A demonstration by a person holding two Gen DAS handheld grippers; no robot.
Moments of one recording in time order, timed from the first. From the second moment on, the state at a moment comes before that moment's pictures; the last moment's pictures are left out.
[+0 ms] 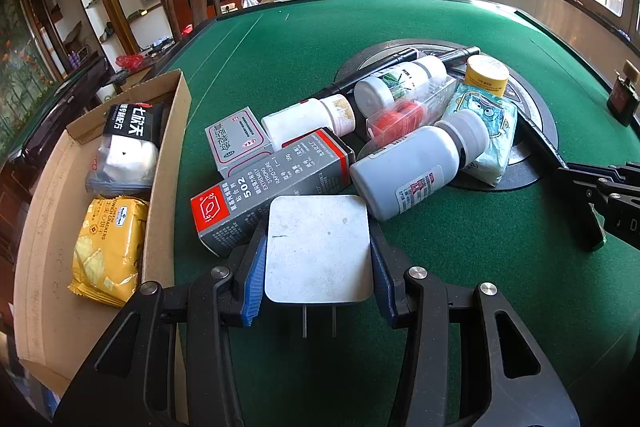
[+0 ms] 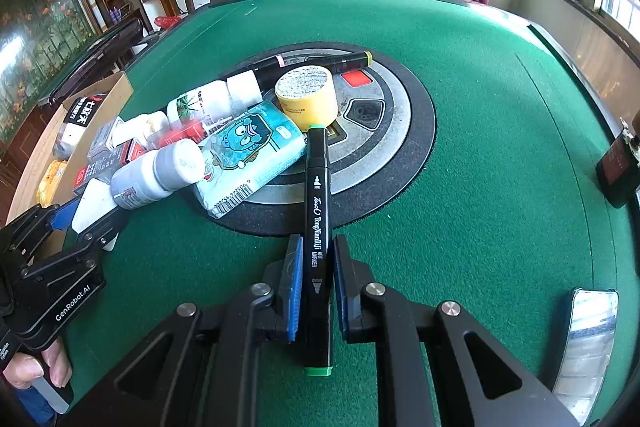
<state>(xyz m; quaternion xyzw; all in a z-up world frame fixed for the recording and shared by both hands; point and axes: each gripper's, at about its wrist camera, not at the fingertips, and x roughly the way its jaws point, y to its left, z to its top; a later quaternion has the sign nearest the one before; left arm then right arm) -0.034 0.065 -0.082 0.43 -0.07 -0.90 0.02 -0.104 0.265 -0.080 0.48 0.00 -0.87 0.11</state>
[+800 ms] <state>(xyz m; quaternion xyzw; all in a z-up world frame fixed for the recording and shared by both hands) -0.034 0.067 -0.082 0.43 -0.07 -0.90 0.01 -0.105 0.267 -0.082 0.48 -0.02 -0.87 0.11</state>
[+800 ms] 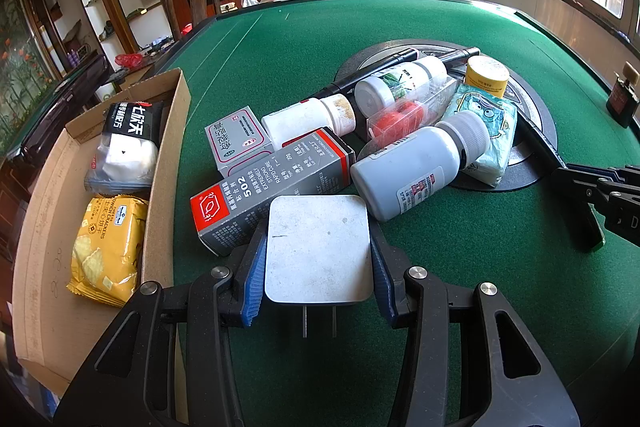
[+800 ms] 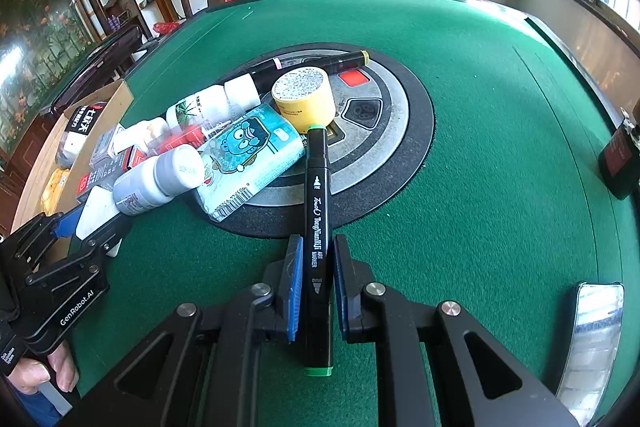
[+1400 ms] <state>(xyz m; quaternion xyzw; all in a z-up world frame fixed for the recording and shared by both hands) -0.030 0.065 -0.078 0.42 -0.06 -0.91 0.00 -0.089 0.252 -0.068 0.44 0.03 -0.89 0.07</state>
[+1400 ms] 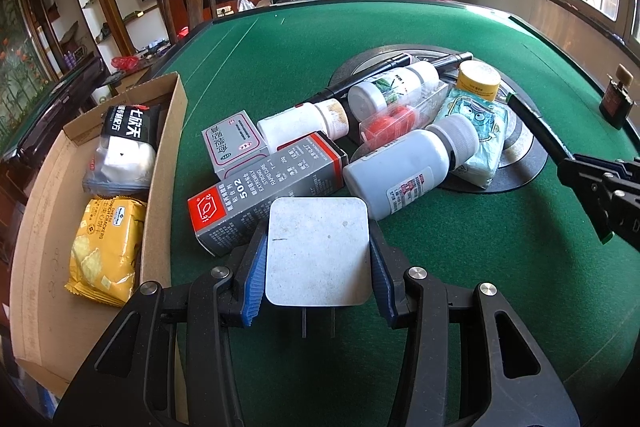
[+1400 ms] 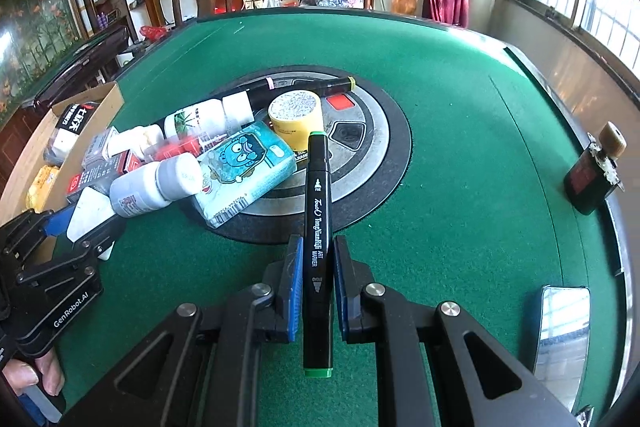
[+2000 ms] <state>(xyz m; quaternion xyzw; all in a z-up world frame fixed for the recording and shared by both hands) -0.028 0.065 -0.078 0.41 -0.07 -0.91 0.00 -0.080 0.239 -0.063 0.41 0.07 -0.91 0.05</state>
